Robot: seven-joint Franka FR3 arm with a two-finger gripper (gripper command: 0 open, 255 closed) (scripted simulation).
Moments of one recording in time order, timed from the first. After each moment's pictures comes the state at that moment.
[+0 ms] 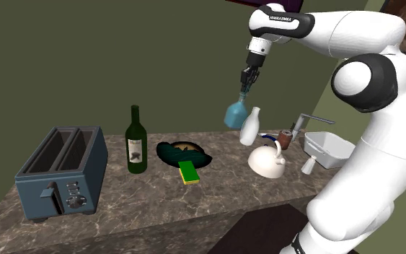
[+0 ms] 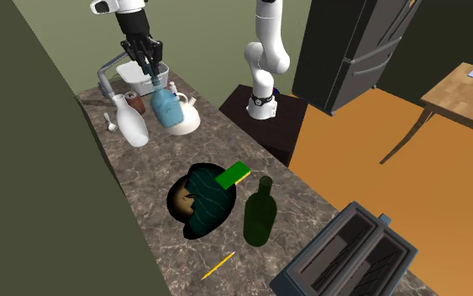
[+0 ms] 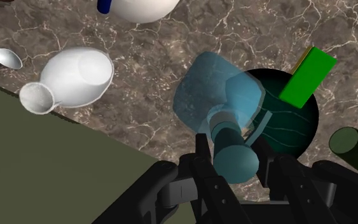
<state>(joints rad) -0.38 0.07 -0.07 -1.49 0.10 1.56 -0.51</state>
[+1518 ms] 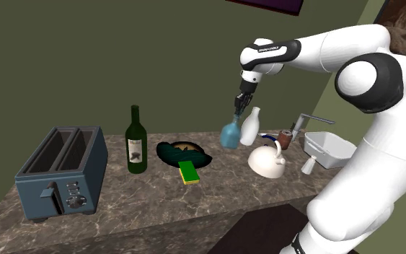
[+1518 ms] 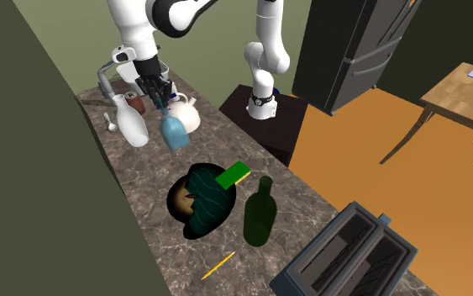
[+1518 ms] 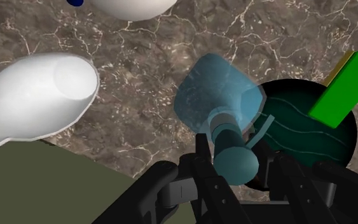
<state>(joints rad) -0.38 0.04 -0.06 -1.84 0.10 1.87 -0.54</state>
